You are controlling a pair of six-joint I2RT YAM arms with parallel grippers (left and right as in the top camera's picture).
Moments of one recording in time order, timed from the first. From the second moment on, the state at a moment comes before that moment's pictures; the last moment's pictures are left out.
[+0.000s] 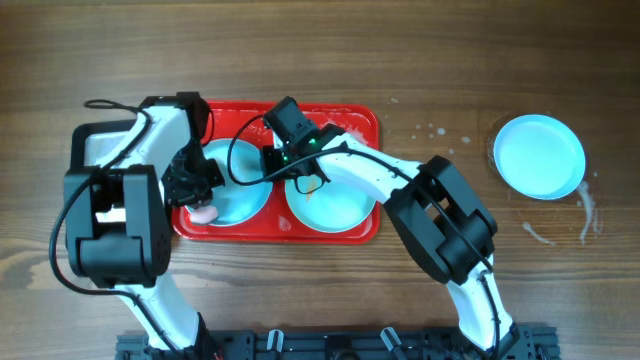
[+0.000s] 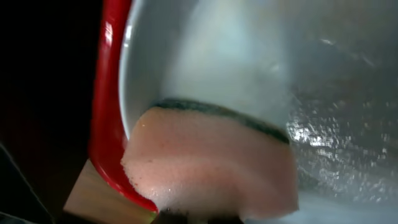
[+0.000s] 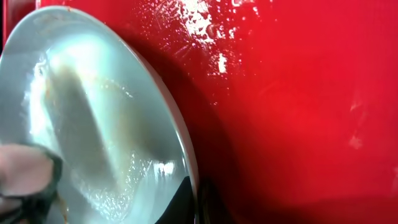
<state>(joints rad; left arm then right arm) -0.01 1.96 1.26 -1.18 -0.10 -0.47 0.74 2.21 1.50 -0.36 -0.28 0.57</state>
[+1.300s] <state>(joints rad) 0.16 1.95 1.26 -1.02 0.26 -0.53 0.74 2.21 1.51 -0.35 -0.26 0.60</state>
